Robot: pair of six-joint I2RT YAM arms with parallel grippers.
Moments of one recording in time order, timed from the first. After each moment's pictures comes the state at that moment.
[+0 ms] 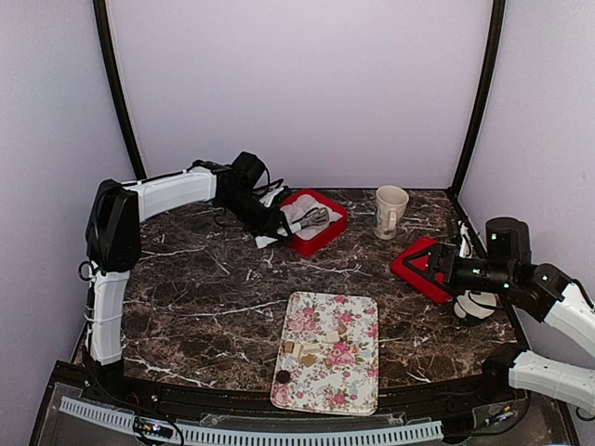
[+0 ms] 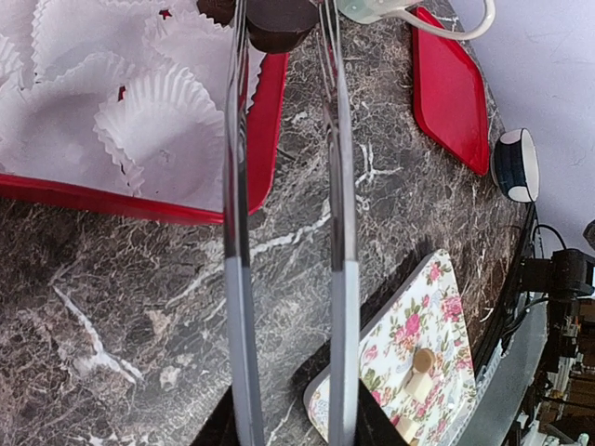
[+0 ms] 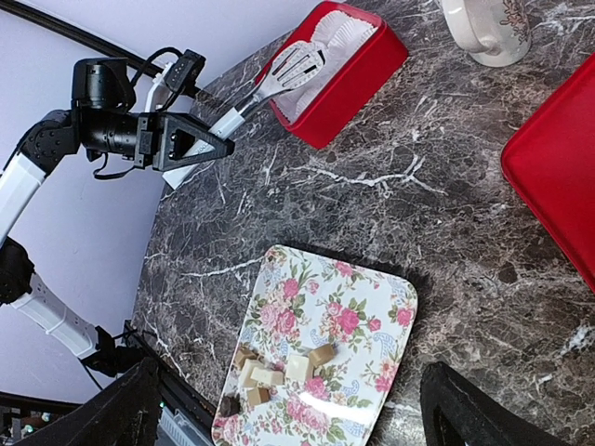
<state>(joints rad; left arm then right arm) -0.55 2.17 1.88 -0.80 0.58 -0.18 0.51 0.65 0.57 -0.42 -0.31 0.74</state>
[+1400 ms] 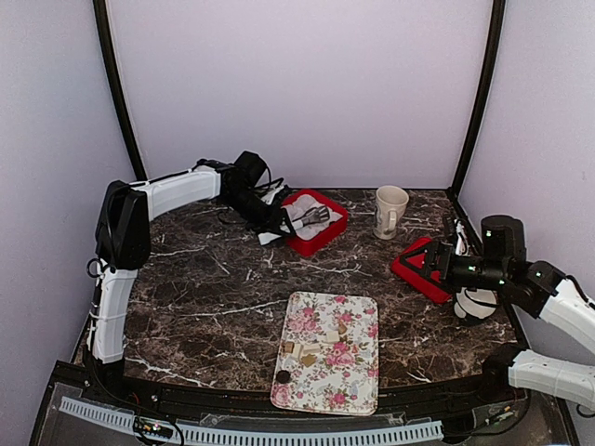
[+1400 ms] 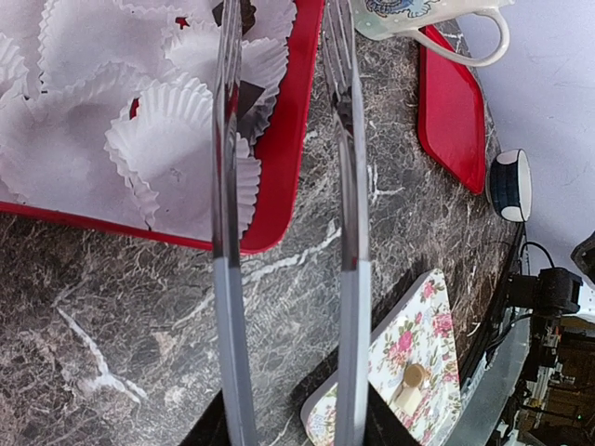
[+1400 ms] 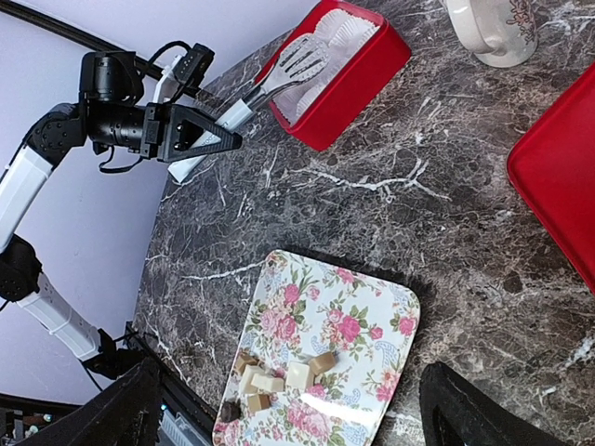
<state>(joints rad) -0.53 2.26 1.99 -0.84 0.62 -0.22 0.49 0.70 0.57 -0.37 -0.34 0.74</state>
